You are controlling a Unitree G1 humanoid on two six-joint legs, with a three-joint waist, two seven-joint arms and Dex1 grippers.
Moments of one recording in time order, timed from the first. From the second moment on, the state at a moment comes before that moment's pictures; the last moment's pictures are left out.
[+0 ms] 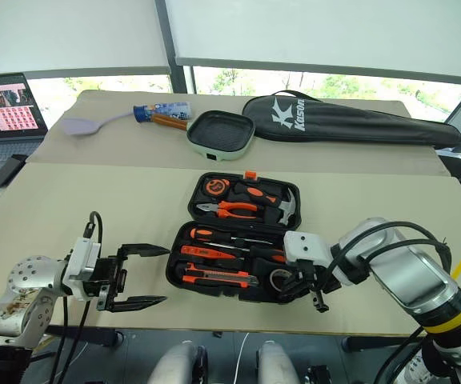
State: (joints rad) left arm -0.03 0.69 0.09 -0.12 -0.55 -0.01 -1.44; right arm -0.44 -1.00 0.39 -0.41 0.26 0.73 1.37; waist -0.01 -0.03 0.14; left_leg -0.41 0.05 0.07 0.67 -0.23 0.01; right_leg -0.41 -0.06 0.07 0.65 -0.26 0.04
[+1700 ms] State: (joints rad) left arm -0.37 0.59 -0.03 0.10 -0.36 0.46 -1.06; right arm -0.29 -0.73 0.01 0.05 0.16 0.26 0.96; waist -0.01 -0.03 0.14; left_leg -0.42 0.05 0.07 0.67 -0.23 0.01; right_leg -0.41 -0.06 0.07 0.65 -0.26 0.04
